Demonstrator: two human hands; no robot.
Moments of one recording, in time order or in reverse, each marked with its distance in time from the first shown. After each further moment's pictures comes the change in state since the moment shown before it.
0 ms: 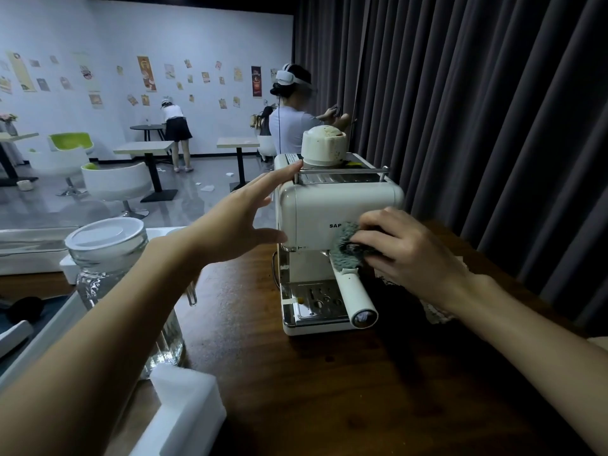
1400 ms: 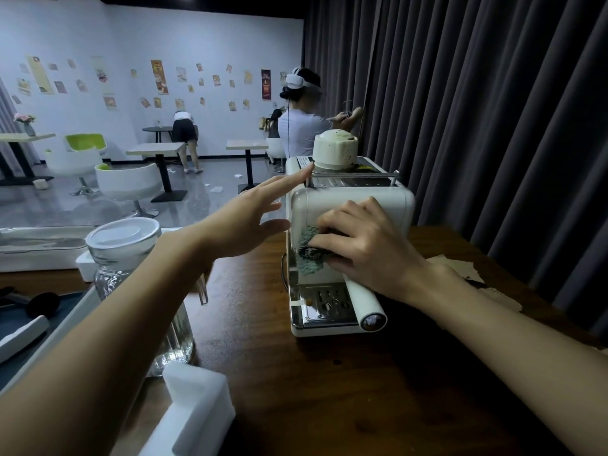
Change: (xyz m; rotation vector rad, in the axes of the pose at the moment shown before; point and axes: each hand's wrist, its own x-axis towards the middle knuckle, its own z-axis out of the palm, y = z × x) left_hand 0.000 -0.002 -0.008 0.023 -0.046 0.012; right_hand 0.050 -0.029 0.018 -0.112 0.040 -0.159
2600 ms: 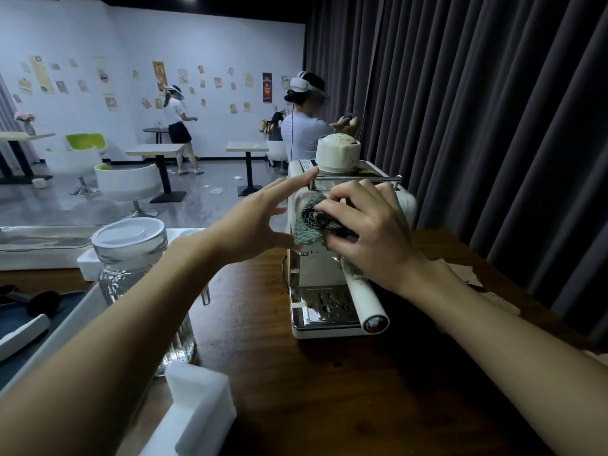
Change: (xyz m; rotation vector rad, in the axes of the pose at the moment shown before) left_hand 0.001 0.000 0.010 -0.084 0.074 -0.001; right_hand 0.018 -0.004 -0.006 0.023 0.189 0.271
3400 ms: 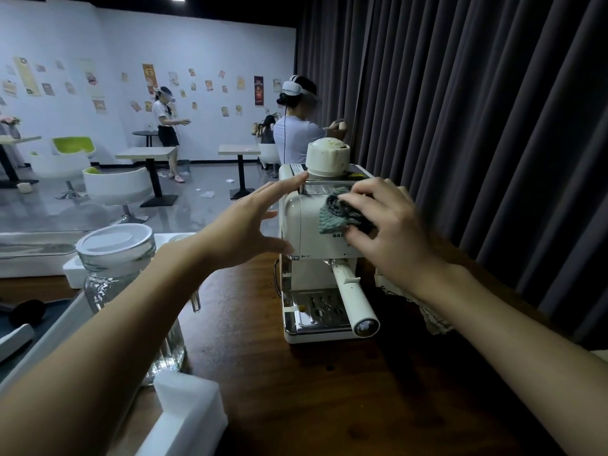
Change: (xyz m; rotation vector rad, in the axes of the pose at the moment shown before) left_hand 0.001 -0.002 0.000 0.010 0.004 0.000; right_hand -0.013 0.021 -0.015 0.053 0.027 0.150
